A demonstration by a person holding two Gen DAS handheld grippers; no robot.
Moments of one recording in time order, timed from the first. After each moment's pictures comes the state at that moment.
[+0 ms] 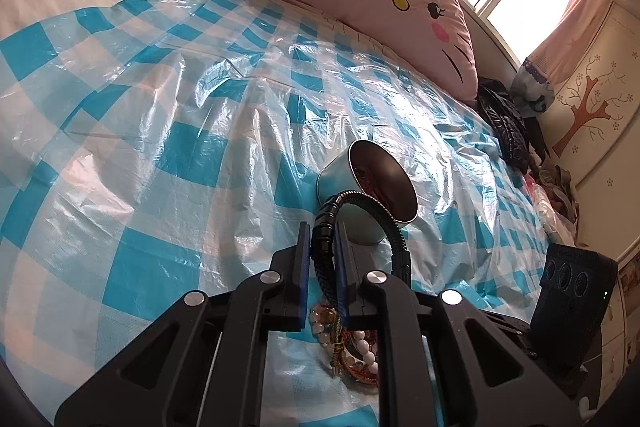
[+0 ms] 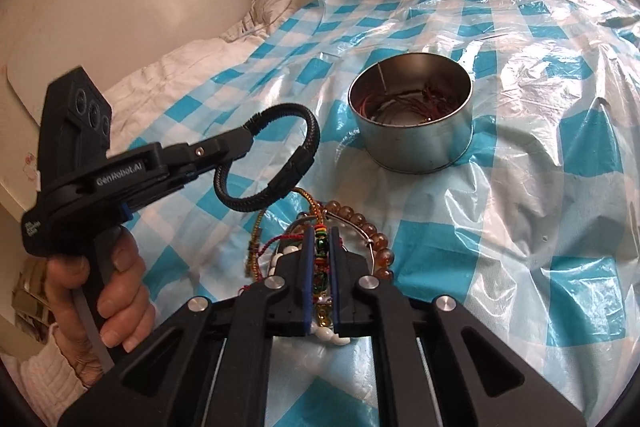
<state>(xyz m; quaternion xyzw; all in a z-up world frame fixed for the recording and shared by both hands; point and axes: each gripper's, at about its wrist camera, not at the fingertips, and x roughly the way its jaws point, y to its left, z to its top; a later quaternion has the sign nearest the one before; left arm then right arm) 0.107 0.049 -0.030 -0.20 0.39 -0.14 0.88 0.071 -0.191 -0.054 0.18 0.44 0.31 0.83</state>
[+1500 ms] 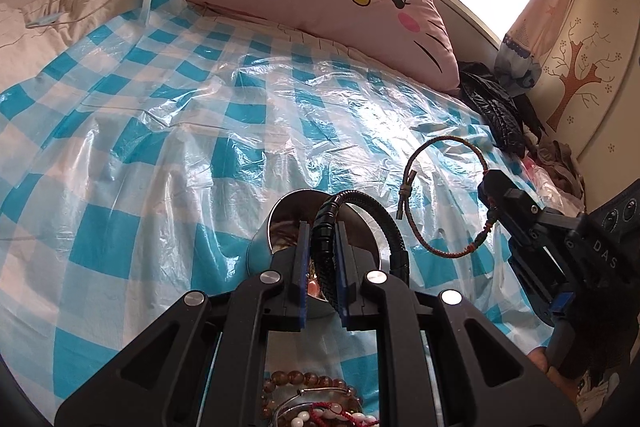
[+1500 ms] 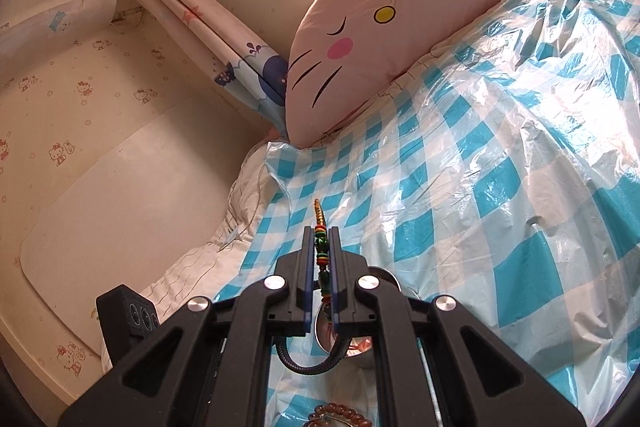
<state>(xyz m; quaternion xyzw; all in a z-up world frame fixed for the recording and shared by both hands) 0.171 -0.023 -0.012 -0.14 0.37 -0.17 0.90 0.123 -0.271 -0.010 0.38 0.24 0.18 0.88</state>
